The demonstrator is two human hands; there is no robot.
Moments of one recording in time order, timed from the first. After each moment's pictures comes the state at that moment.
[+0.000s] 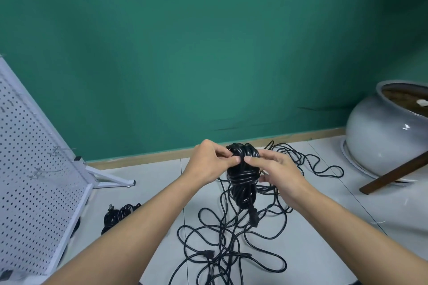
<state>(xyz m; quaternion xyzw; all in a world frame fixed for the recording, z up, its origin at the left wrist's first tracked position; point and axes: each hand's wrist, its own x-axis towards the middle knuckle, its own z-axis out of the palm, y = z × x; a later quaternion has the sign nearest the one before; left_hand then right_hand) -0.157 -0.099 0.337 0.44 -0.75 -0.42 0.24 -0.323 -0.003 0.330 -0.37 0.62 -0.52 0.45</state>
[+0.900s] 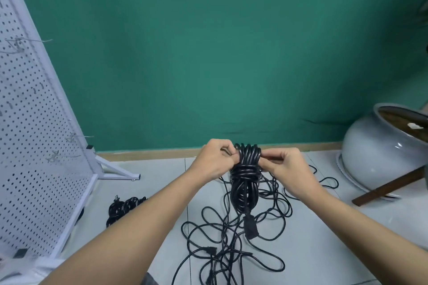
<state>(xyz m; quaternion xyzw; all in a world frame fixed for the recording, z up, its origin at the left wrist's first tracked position) -0.102 -0.094 0.346 0.42 -0.73 -0.48 0.27 -0.279 0.002 0.360 -0.53 0.64 -0.46 0.31</state>
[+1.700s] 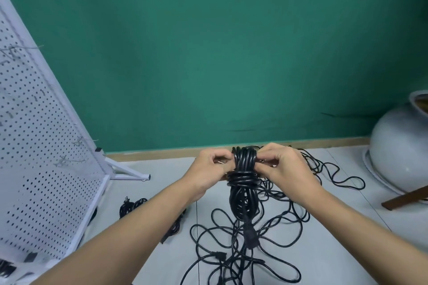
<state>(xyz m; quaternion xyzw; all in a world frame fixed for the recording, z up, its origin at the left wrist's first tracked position) -0.110 -0.112 0.317 0.40 -0.64 -0.58 0.30 -0.297 -0.033 0.343 -0.64 0.64 -0.38 0.20</state>
